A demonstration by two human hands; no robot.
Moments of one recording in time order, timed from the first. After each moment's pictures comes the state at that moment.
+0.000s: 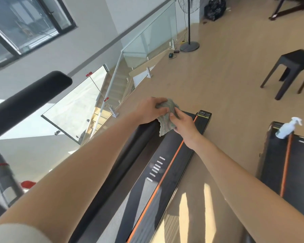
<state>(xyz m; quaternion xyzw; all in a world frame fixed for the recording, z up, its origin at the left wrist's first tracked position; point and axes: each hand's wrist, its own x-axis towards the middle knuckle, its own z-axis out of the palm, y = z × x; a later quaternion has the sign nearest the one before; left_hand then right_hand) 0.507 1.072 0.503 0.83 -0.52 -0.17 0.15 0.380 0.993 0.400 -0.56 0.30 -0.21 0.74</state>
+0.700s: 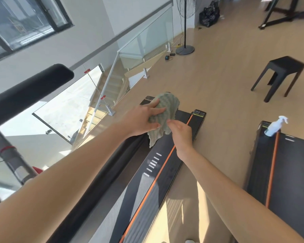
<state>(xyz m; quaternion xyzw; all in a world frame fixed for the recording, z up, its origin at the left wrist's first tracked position) 0.484 1.172 0.509 0.78 -0.62 -0.08 0.04 0.357 1.088 0.392 -0.52 0.38 -0.33 0.69</state>
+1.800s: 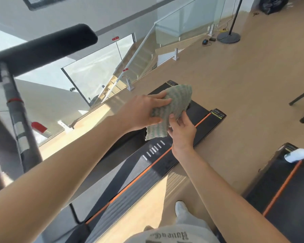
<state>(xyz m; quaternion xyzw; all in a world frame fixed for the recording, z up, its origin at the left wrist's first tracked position) 0.466 1.168 0.505 0.83 -0.55 -0.03 0.09 0.366 1.065 0.386 -0.43 0.30 -0.28 0.81</state>
